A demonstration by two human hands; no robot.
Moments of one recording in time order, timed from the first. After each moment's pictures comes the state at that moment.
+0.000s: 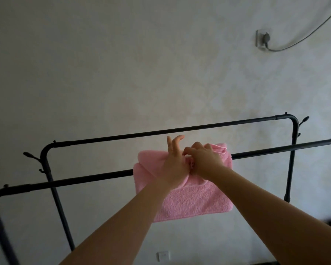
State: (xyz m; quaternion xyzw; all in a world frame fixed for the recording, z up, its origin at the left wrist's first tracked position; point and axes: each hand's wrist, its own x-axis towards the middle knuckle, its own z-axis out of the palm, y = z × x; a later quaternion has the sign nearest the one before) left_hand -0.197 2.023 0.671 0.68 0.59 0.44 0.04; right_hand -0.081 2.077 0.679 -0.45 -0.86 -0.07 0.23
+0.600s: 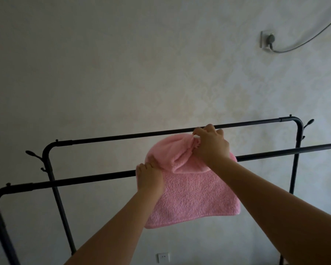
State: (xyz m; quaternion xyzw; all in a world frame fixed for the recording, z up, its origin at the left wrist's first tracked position) left_hand -0.262 2.023 0.629 0.54 0.81 0.12 -0.22; right_hand -0.081 2.082 0.714 -0.49 -0.77 -0.07 0.40
